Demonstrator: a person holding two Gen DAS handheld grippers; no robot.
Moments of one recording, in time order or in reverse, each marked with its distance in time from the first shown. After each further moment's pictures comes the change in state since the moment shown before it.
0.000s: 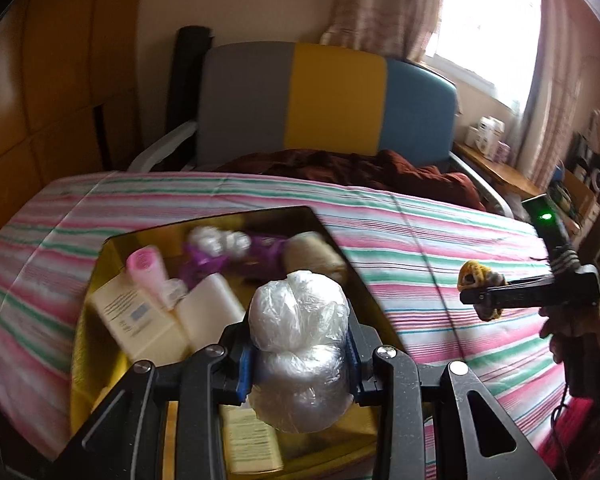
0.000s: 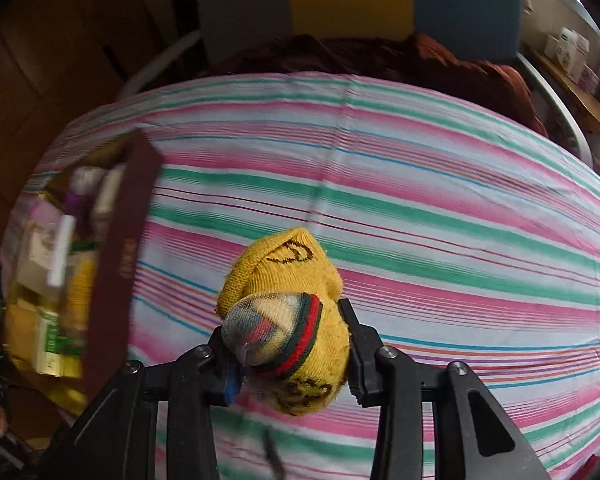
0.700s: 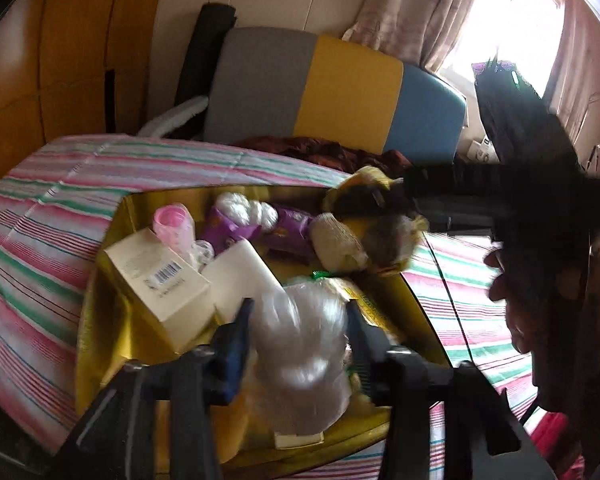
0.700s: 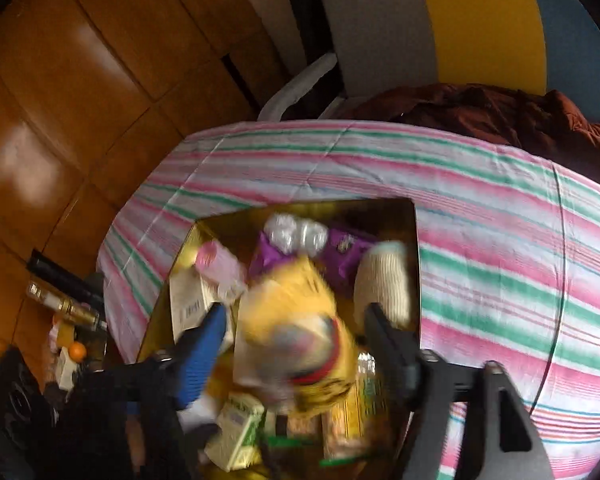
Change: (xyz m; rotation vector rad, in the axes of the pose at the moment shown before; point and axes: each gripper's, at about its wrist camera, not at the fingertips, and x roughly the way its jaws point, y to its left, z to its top) left arm 0.004 0.040 -0.018 -0.103 0.043 -0.071; right arm 0.005 0.164 0.064 -0.105 -0.090 0.332
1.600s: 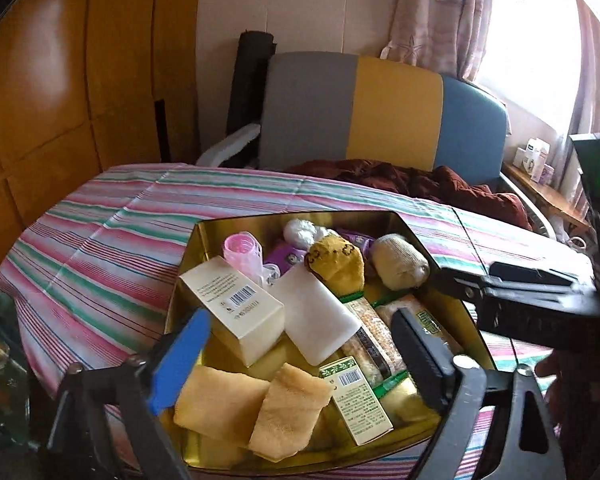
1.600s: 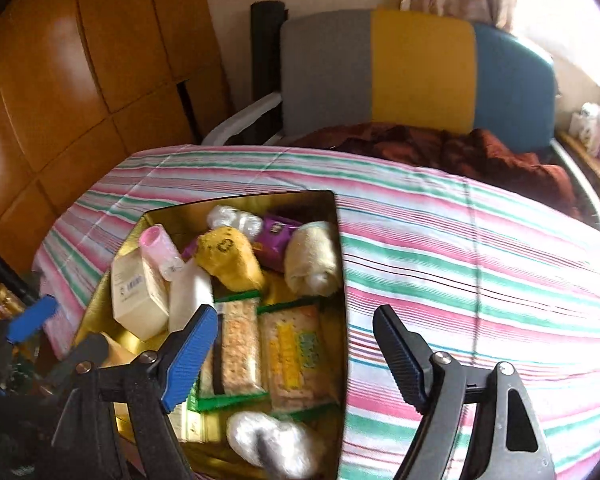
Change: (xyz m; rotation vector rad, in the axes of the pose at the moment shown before) left arm -0.032 0.007 -0.002 0.030 -0.102 0.232; right arm -0.033 0.015 -0.073 -0.049 -0.184 -0.327
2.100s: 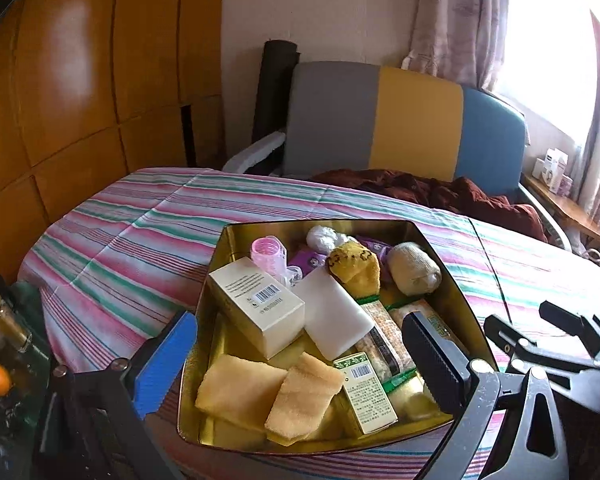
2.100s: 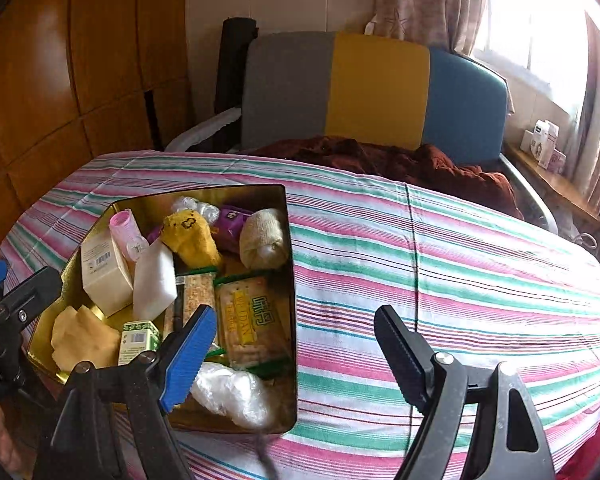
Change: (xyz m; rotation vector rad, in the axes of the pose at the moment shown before) left arm -0.023 0.001 -0.004 -0.036 -0.030 0.091; right arm -0.030 0.001 -0.036 -0.016 -0.069 -0.165
